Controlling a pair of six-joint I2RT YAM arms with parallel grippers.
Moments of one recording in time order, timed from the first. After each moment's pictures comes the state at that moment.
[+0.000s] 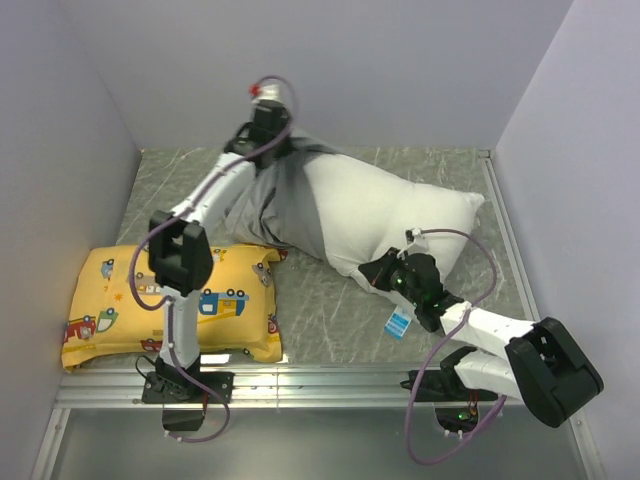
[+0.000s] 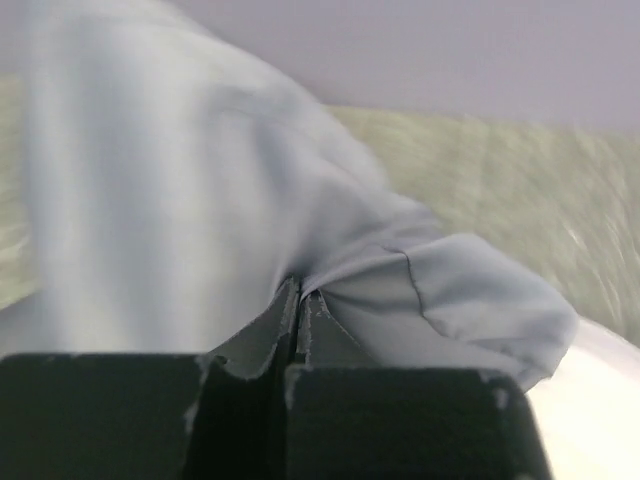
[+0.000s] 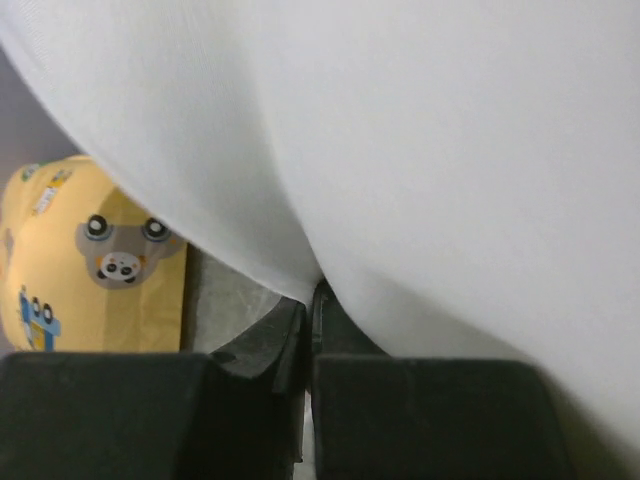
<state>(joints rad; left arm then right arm) -0.47 2.09 2.02 -0.38 -0.24 -0.41 0.51 1.16 0.27 0.48 -0.05 0.79</state>
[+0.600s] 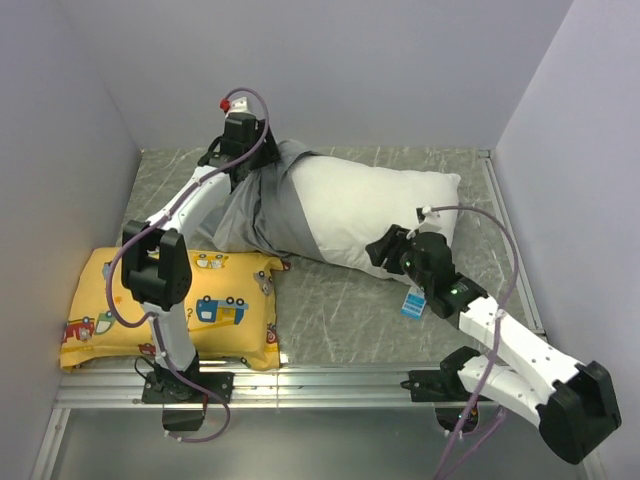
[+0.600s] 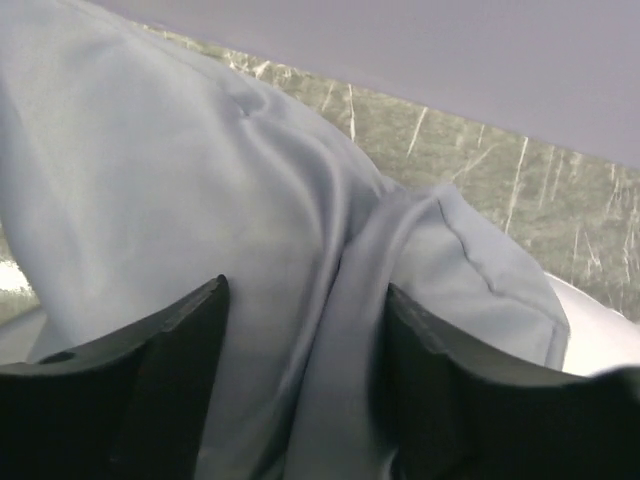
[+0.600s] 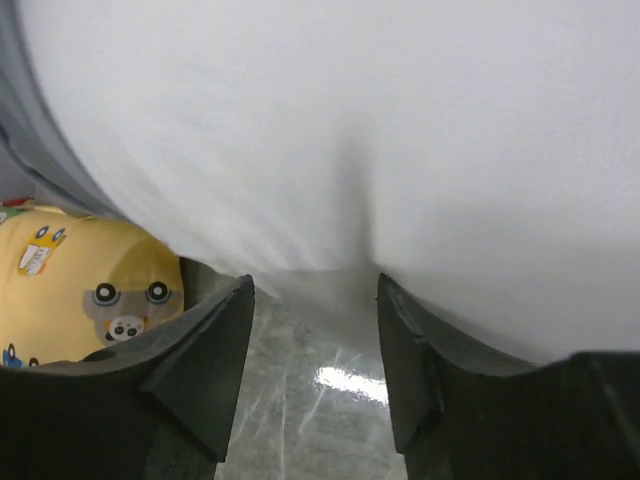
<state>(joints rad) -0.31 1.90 1.69 -0.27 -0.15 -0.53 0.53 0.94 0.53 -0.01 0.11 0.69</state>
